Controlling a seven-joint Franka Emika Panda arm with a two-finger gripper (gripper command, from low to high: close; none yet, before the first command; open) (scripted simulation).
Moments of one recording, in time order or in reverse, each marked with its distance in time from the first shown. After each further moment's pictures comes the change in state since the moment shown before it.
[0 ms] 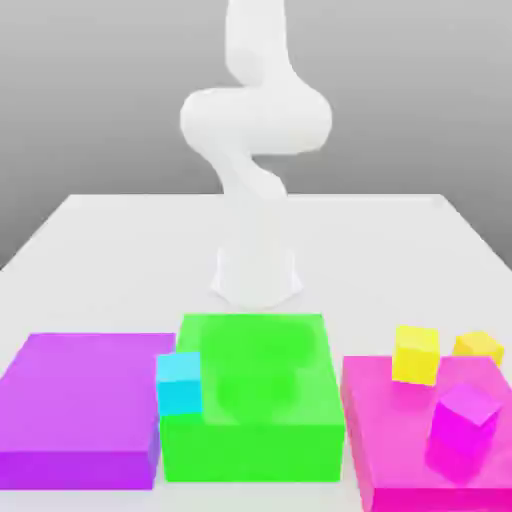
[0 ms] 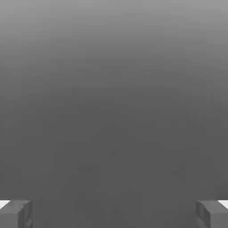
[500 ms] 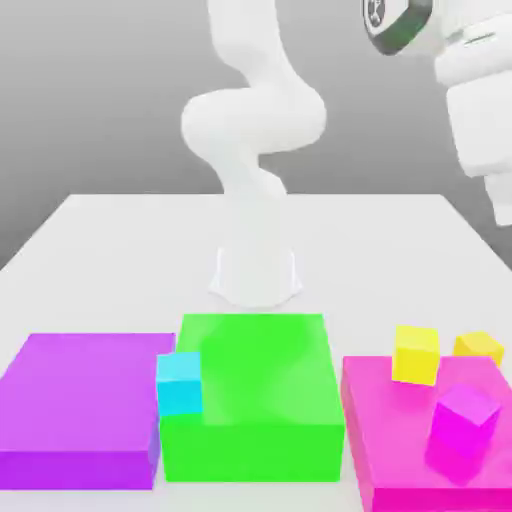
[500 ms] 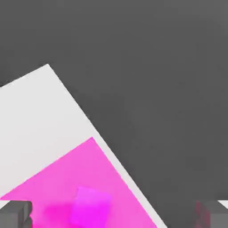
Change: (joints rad) arm 0.406 0.486 0.113 -0.185 0.070 0.254 -0.540
